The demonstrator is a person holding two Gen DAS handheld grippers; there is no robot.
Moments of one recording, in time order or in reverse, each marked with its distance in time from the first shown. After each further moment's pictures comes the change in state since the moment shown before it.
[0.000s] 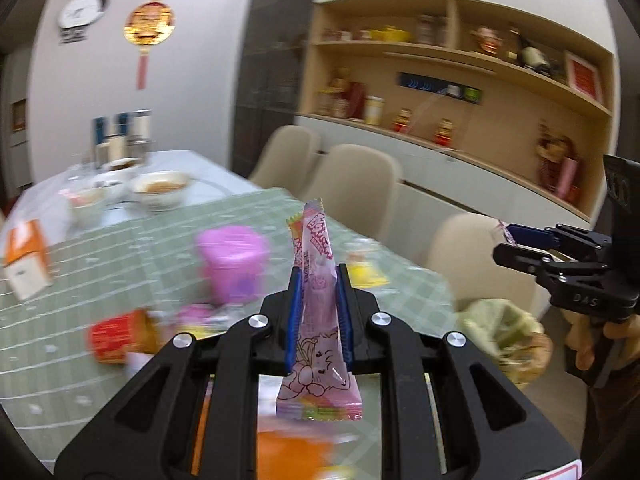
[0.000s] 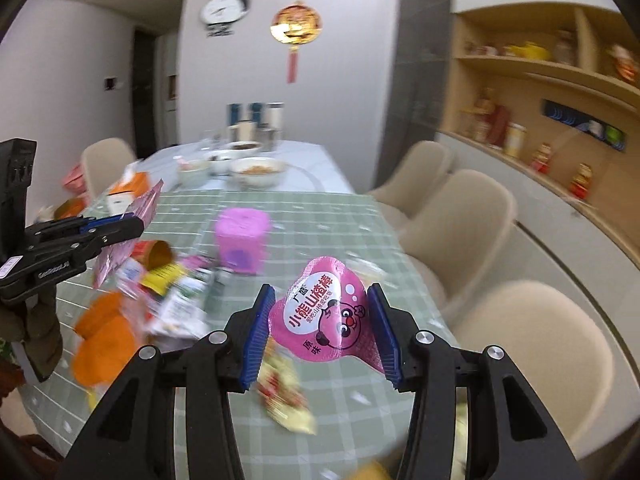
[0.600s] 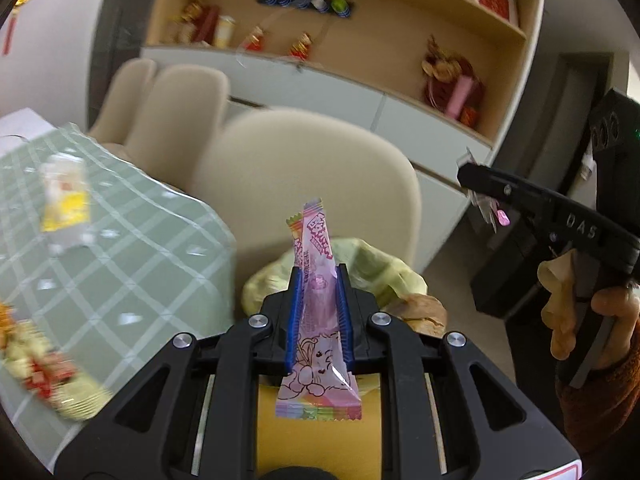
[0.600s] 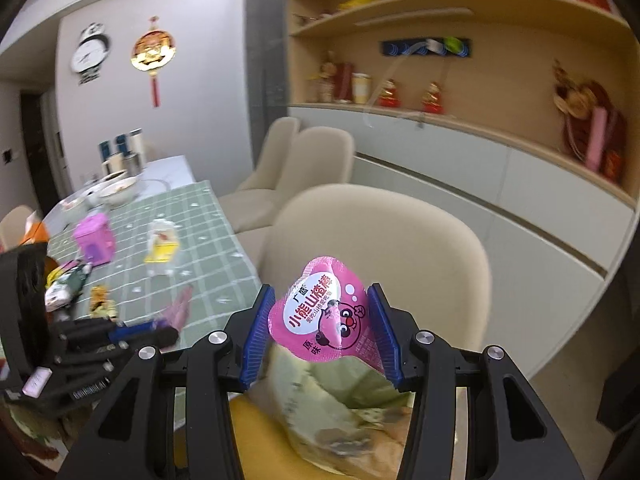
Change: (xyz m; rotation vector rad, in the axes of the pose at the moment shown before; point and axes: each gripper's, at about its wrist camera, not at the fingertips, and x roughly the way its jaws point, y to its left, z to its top) left arm 0.157 -0.245 -0.074 0.087 0.236 -0.430; right arm -0.054 -0.194 -0.118 0.331 0.016 -0.271
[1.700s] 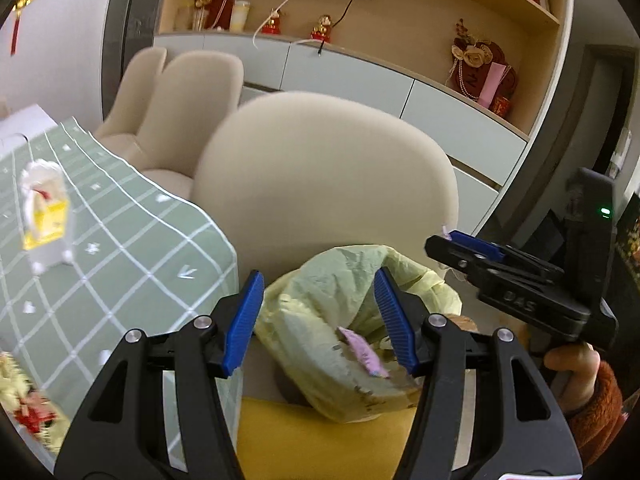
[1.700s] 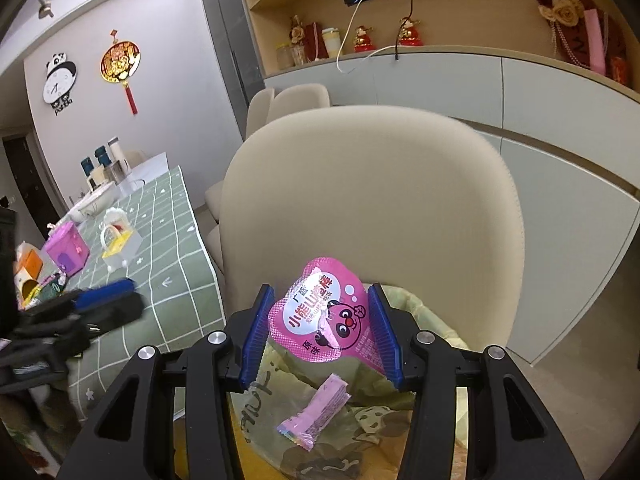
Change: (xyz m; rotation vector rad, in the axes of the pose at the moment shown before) left arm 0.030 0.004 0.017 -0.016 0.038 0.105; right arm 0.089 -0.041 -0.047 0.125 0.095 0.059
